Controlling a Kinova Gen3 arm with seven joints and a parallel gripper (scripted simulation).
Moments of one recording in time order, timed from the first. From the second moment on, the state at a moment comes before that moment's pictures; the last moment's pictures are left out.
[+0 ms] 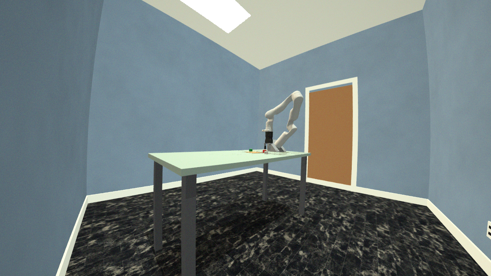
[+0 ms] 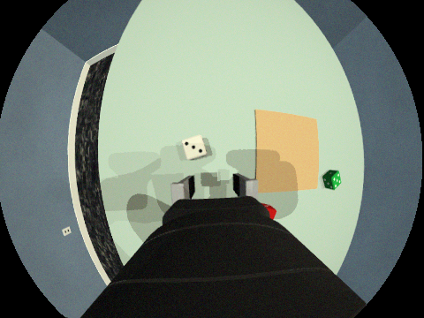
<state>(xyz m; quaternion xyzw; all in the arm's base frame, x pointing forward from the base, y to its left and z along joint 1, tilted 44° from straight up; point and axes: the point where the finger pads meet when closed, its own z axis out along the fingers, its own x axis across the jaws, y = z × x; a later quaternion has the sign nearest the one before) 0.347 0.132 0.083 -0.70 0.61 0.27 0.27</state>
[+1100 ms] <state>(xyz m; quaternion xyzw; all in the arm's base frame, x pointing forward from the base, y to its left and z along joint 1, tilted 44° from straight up) 0.363 0.148 0.098 -0.70 0.60 0.26 0.27</state>
